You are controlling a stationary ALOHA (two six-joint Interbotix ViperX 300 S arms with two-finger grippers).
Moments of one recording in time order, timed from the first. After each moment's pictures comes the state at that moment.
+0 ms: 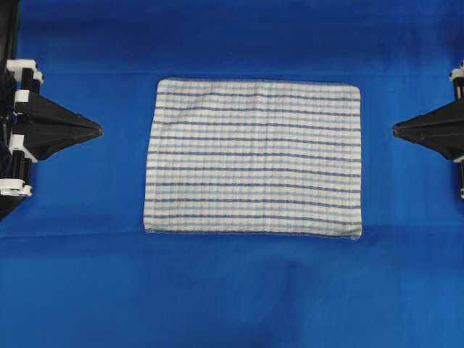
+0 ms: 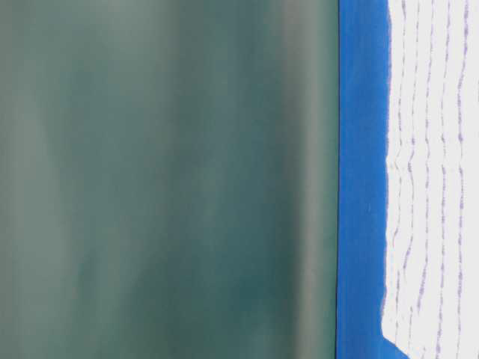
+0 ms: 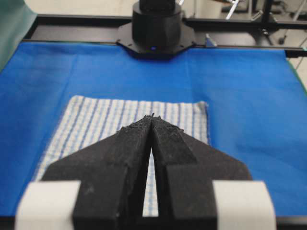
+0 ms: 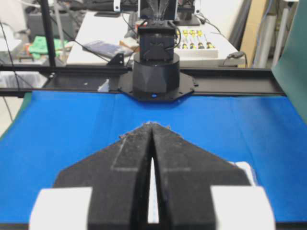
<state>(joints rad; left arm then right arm) 0.00 -0.97 1.18 0.00 -0.29 0.00 0.00 -0.97 1.18 0.00 -0.29 0.00</state>
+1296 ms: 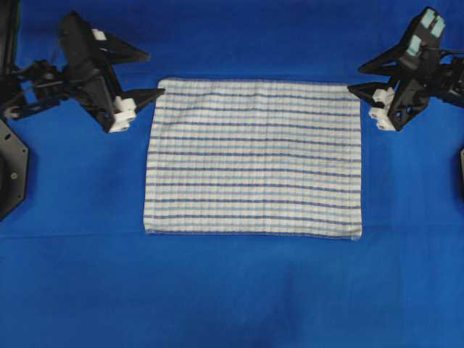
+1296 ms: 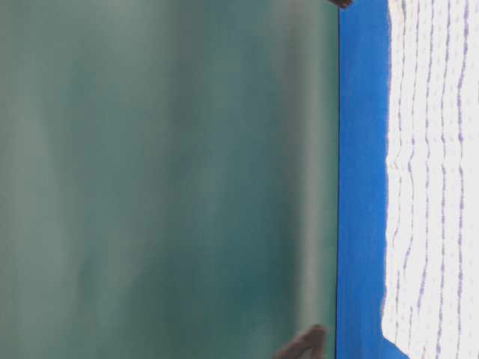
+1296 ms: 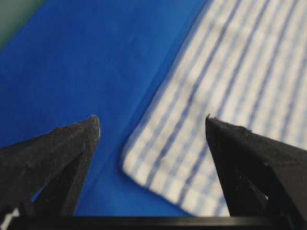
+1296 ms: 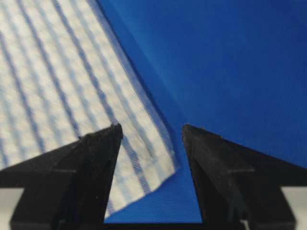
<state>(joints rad) 0.44 -0.15 1.14 -0.02 -0.62 0.05 -0.54 -0.23 1.17 0.00 -0.28 0.06</state>
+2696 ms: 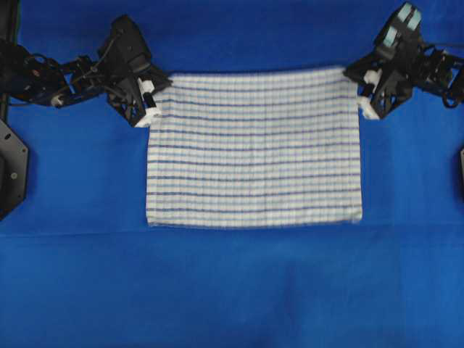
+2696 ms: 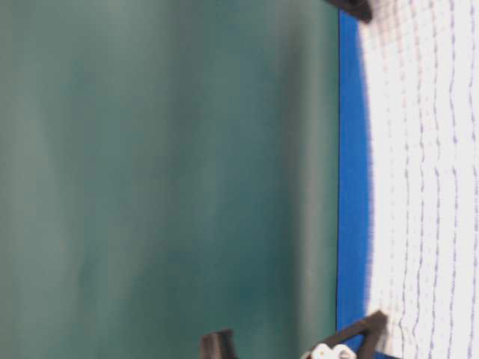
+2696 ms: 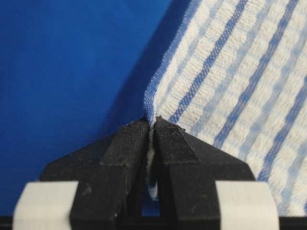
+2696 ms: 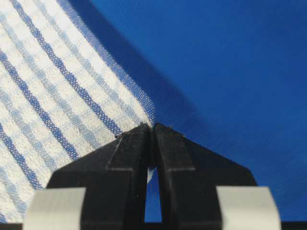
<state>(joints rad) 0.51 0.07 1.01 -0.02 -0.52 0.06 -0.62 -0.10 1.10 0.00 -0.33 0.02</state>
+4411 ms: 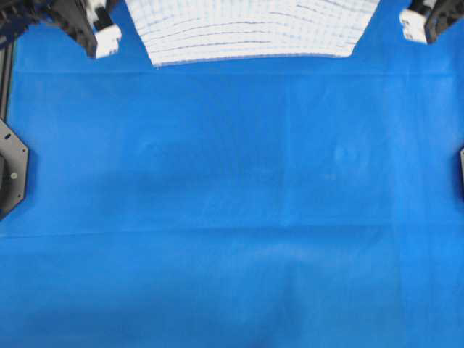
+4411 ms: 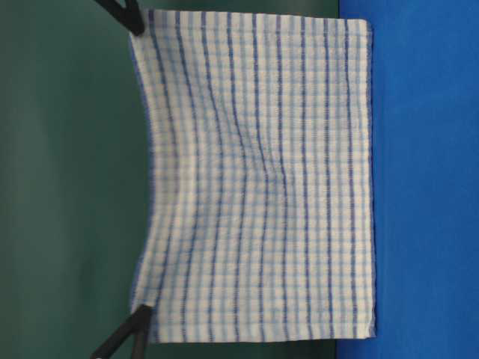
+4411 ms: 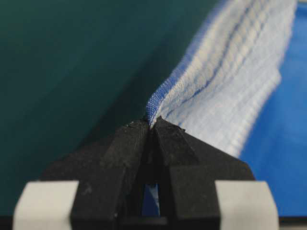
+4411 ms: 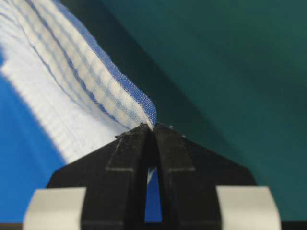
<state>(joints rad) 0.55 -0.50 0.89 -0.02 -0.26 0.22 -0.64 -0.64 0.81 0.00 0.16 -0.15</state>
